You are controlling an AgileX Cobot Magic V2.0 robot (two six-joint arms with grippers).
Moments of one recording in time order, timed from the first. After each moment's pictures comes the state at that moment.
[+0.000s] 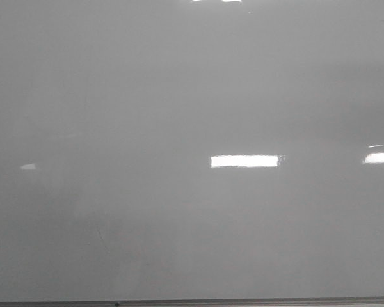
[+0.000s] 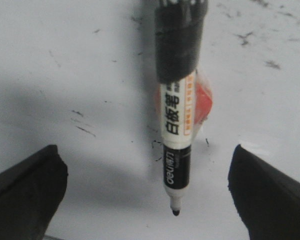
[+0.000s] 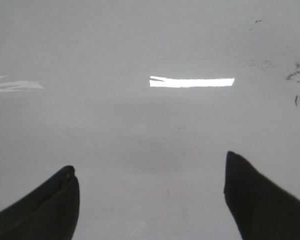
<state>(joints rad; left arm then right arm) 0.11 1.39 -0.50 -0.14 -0.04 -0.06 -0.06 0.32 -0.45 0.29 0.41 -0.20</state>
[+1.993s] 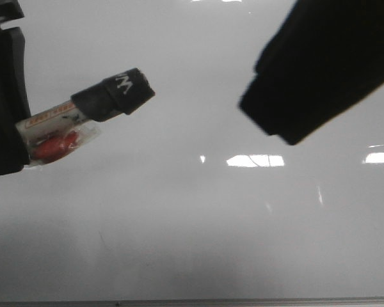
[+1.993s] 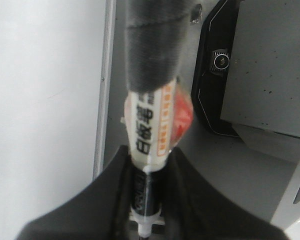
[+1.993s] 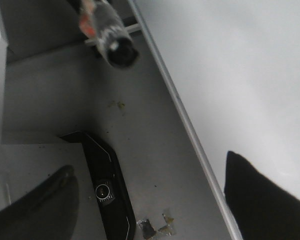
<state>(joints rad) -0.74 1.31 -1.07 -0.10 1.17 0.75 0.65 1.16 -0.93 0.51 0.81 -0.78</state>
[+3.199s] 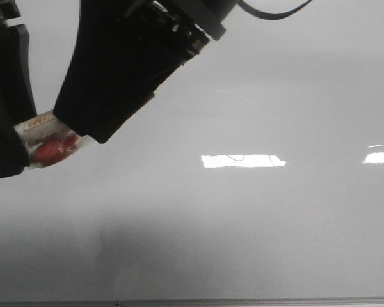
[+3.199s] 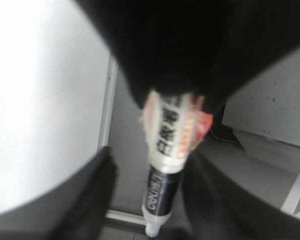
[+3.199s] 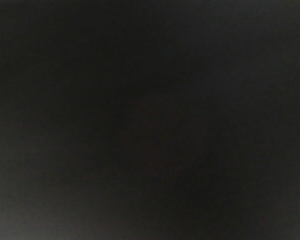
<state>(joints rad) -0.74 1.31 -1.07 -0.09 1.14 0.67 0.78 1.50 -1.17 0.68 0.80 -0.93</state>
